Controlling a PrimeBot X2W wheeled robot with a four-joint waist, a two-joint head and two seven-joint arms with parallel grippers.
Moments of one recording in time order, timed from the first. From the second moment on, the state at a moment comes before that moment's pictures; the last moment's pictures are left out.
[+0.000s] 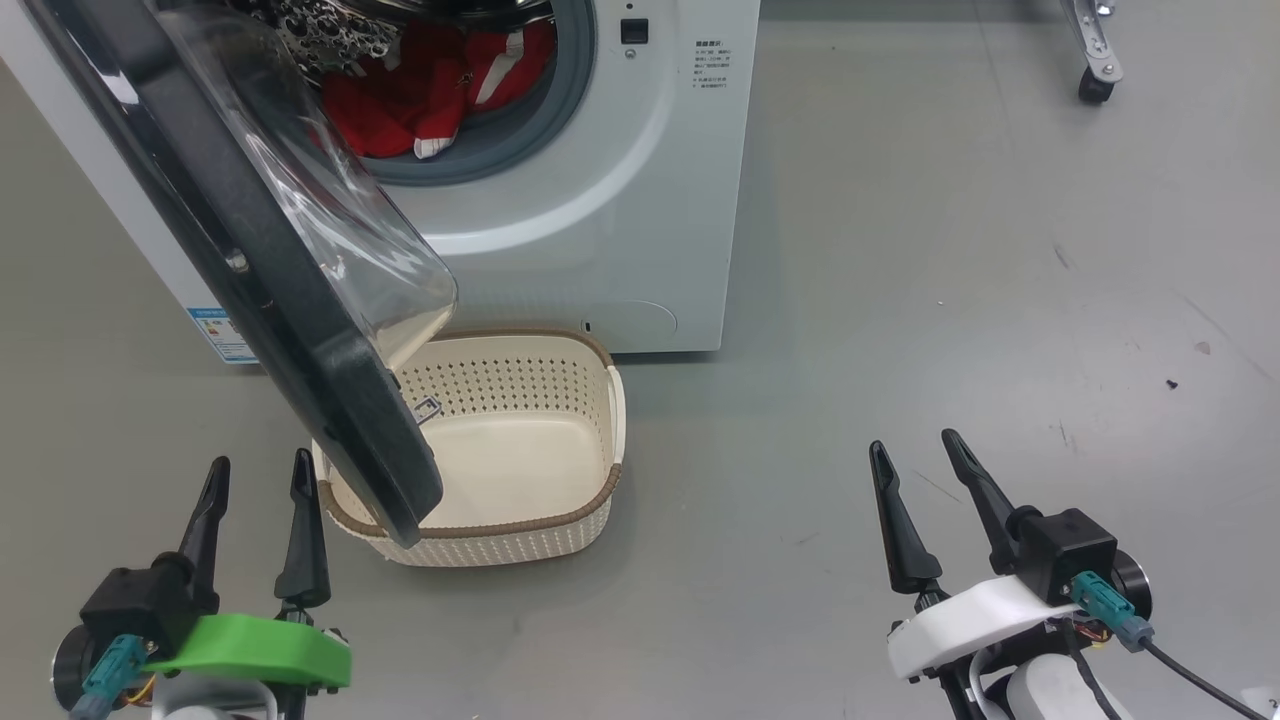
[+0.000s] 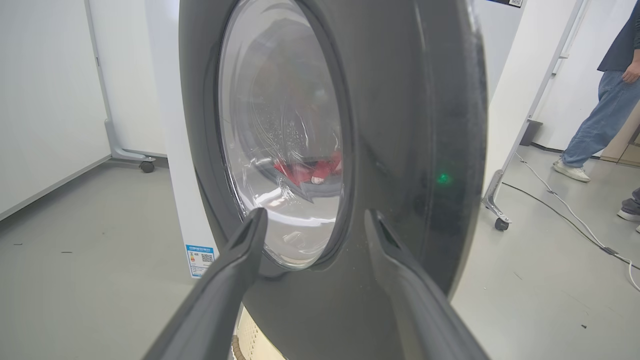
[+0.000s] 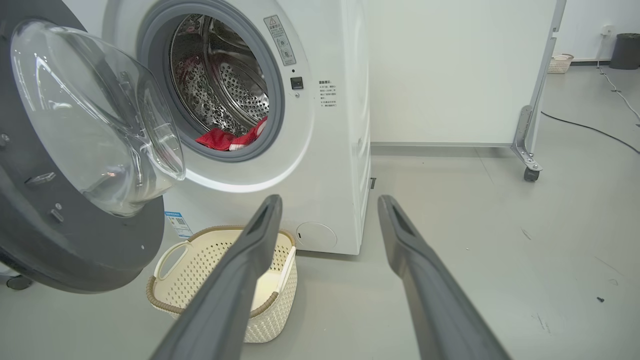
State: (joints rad) left arm -0.05 0.03 0.00 0.19 -0.33 -0.13 -0.25; right arm -0.05 -0.14 0.39 0.17 0.42 -0.10 -0.26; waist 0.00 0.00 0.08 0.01
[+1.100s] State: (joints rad) left arm -0.09 0.03 0.06 0.12 -0.33 -0.13 -0.25; right arm -0.05 -0.11 0.35 0.18 0.38 -0.07 -0.26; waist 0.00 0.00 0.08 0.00
